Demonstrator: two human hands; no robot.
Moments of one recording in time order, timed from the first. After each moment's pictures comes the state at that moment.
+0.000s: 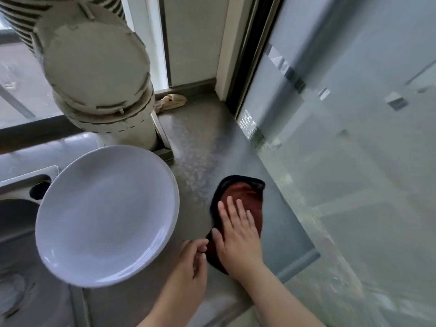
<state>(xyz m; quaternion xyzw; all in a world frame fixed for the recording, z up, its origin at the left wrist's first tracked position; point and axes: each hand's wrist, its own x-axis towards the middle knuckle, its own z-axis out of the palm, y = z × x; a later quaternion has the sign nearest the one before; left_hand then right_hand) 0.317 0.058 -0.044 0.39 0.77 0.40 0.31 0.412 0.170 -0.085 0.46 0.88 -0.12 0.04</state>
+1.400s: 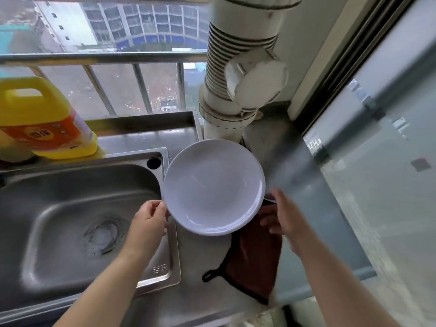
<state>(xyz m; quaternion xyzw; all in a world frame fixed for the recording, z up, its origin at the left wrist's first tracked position) 0.156 -0.052 0.013 0.06 0.80 0.50 0.31 0.331 0.145 0.026 0.55 0.59 -0.59 -0.07</state>
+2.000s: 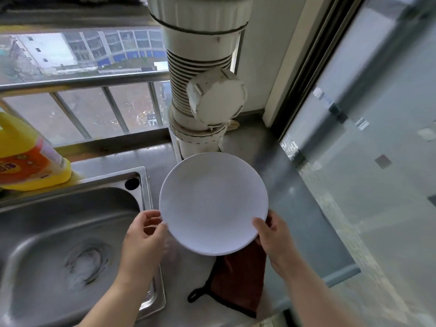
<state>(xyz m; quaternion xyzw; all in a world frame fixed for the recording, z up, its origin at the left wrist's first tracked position) 0.184 -0.021 0.039 0.11 0.79 0.55 0.26 0.361 0.137 0.013 0.50 0.57 -0.62 -0.20</state>
